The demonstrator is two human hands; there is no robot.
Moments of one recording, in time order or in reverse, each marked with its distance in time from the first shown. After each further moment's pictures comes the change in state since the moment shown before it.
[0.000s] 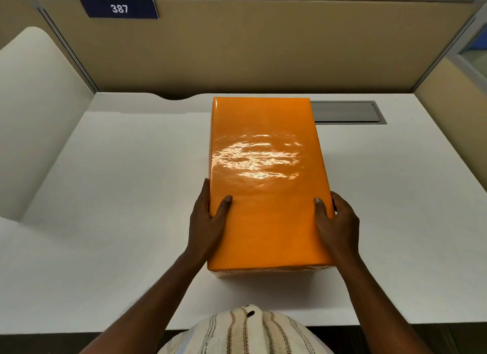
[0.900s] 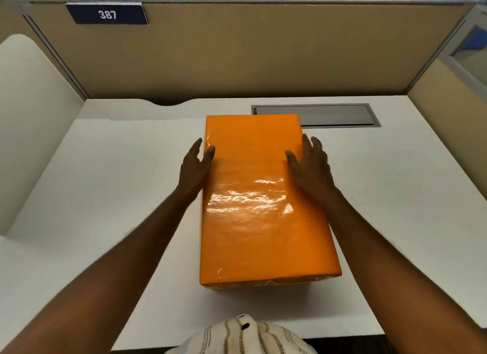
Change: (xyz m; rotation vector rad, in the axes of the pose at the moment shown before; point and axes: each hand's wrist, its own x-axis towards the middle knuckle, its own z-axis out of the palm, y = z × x) left_hand 0.128 0.035 -0.005 0.078 -0.013 0.063; right_hand 0.119 -0.056 0.036 -0.392 -0.157 -0.210
